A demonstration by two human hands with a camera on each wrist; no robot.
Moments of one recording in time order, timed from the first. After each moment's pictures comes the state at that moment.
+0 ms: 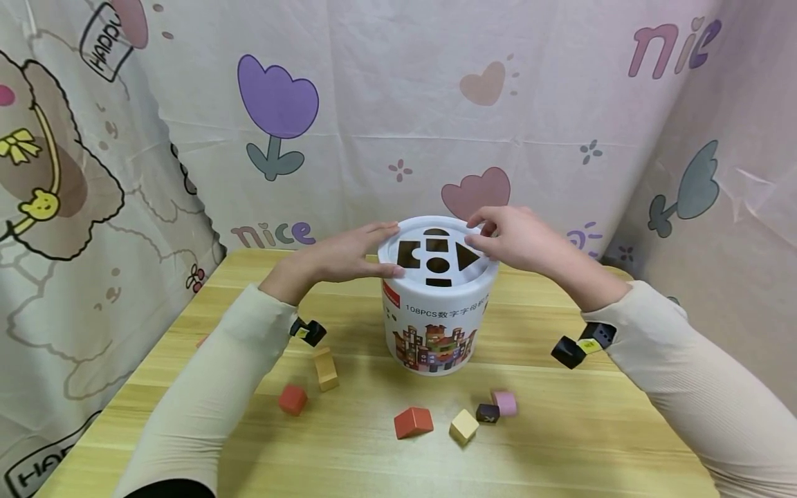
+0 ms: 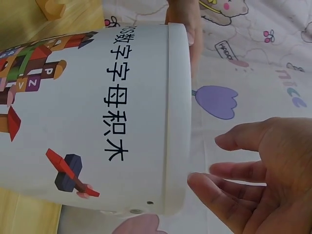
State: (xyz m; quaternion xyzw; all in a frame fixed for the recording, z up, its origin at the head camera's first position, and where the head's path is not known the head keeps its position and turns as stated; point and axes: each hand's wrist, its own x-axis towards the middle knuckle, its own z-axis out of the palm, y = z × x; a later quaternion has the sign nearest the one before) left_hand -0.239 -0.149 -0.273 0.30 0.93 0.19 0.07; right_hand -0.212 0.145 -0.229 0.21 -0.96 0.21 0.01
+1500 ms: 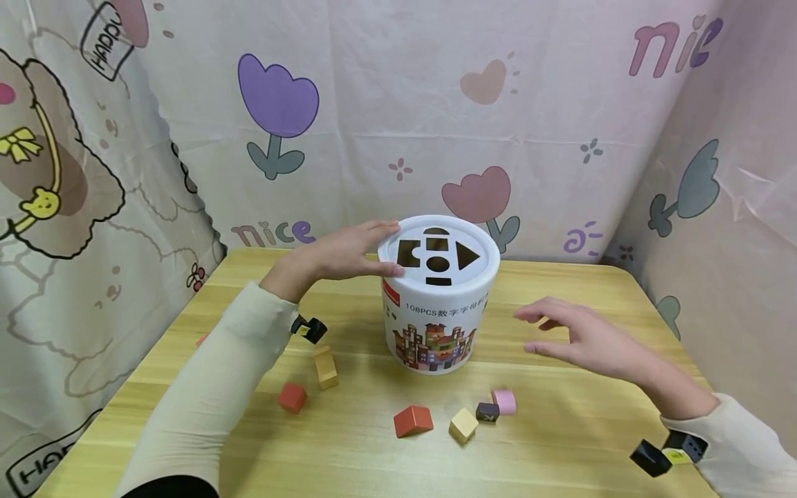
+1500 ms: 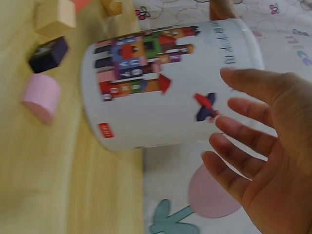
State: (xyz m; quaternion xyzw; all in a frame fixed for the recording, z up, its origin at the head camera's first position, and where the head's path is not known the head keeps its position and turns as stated) left_hand -0.240 -0.148 -0.271 0.31 0.93 0.17 0.06; right_hand -0.146 0.247 -0.339 0.36 -0.89 0.27 0.04
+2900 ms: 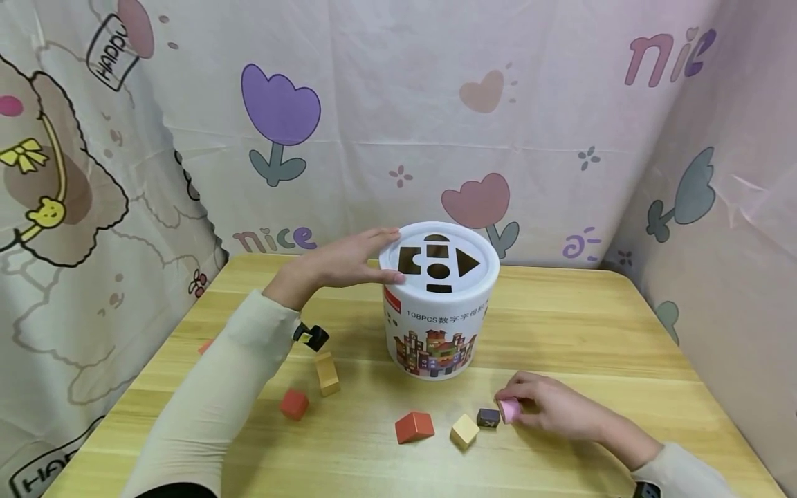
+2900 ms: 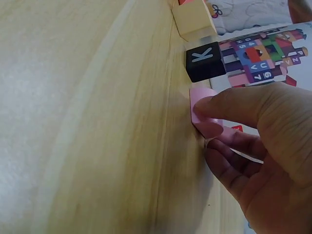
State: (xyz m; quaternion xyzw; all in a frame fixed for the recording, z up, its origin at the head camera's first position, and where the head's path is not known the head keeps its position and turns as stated) left_hand -0.239 -0.149 -0.273 0.30 0.93 0.18 0.06; right_hand -0.123 0.238 -0.446 0.39 -0.88 0.25 -0.07
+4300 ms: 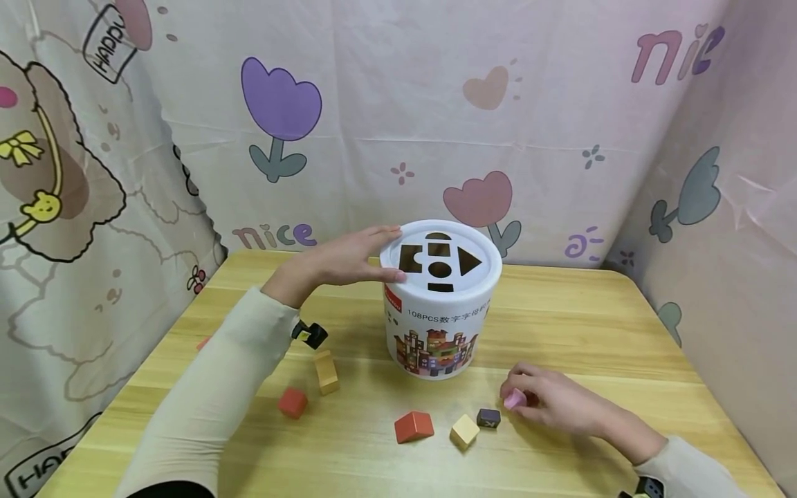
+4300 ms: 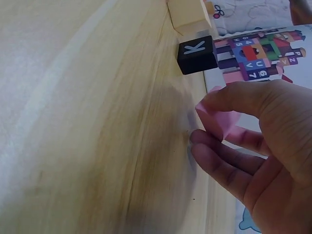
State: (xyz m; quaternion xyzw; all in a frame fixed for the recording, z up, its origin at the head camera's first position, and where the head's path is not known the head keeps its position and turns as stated) left_hand -0.240 -0.150 -0.273 0.31 0.93 0.18 0.07; right_hand -0.131 0.238 -0.441 0.42 -0.87 0.25 -0.02
